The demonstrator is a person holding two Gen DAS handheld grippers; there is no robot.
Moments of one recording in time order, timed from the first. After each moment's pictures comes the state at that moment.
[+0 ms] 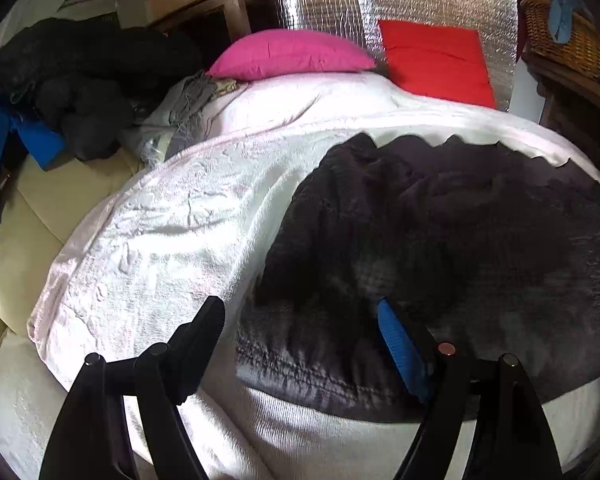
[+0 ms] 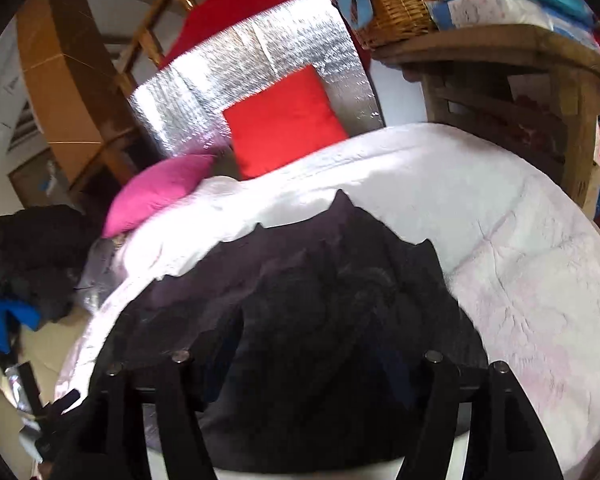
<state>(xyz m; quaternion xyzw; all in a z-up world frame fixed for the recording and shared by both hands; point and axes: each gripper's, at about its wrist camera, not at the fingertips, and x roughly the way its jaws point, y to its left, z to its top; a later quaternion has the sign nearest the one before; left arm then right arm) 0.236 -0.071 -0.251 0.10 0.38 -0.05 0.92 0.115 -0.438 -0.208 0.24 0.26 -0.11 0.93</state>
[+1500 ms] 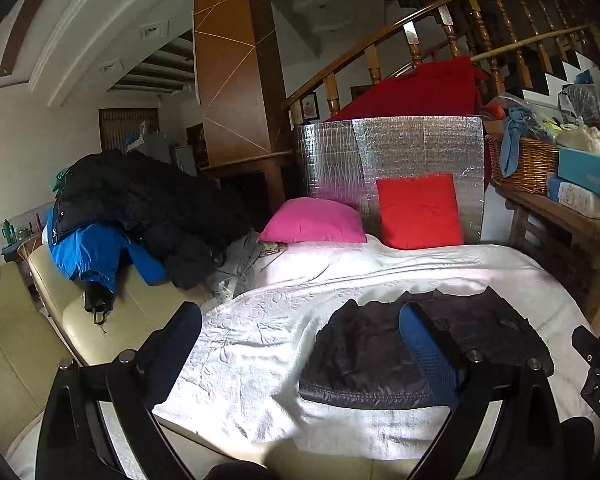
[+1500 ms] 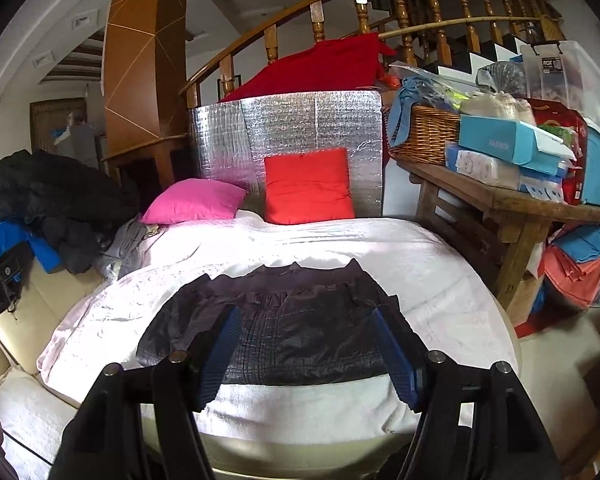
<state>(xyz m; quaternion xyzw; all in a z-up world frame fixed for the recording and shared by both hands) 0.009 -0.047 -0.013 0.07 0.16 -0.04 0.98 -0.047 -0.268 -0.053 0.06 0.21 -0.16 0.96</state>
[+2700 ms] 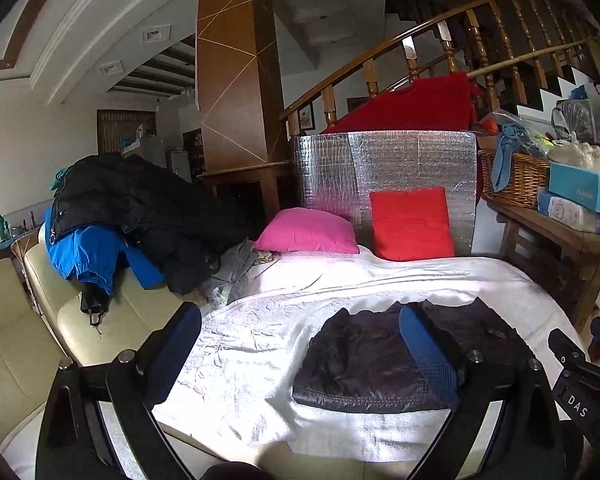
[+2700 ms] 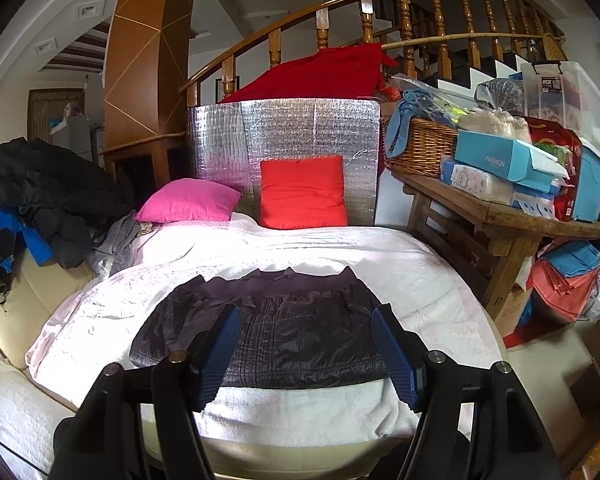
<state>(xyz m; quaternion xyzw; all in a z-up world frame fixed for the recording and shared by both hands) -0.008 -0.040 -0.005 0.06 0.14 -0.05 0.99 -0.044 -0.247 -0.046 0.04 0.20 -0.19 0.96</state>
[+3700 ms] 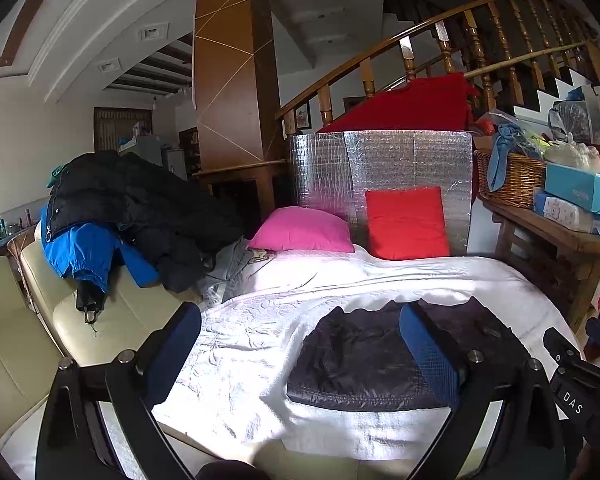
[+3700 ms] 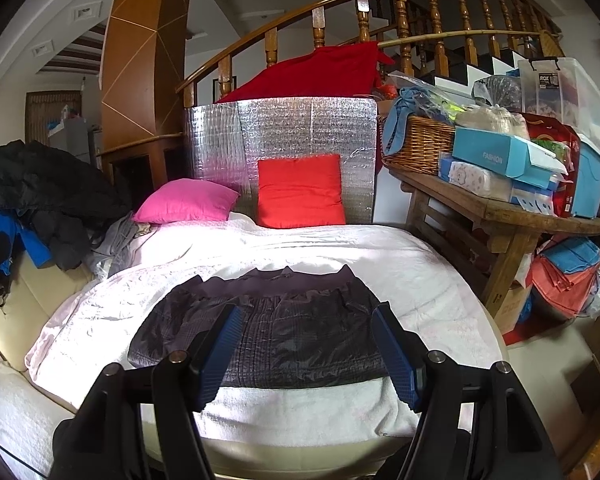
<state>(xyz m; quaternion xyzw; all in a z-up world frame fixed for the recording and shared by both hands) -0.009 -0.044 -0.007 0.05 0.15 -0.06 0.99 -0.045 -0.252 -0.049 0.04 0.20 -0.19 0.96</state>
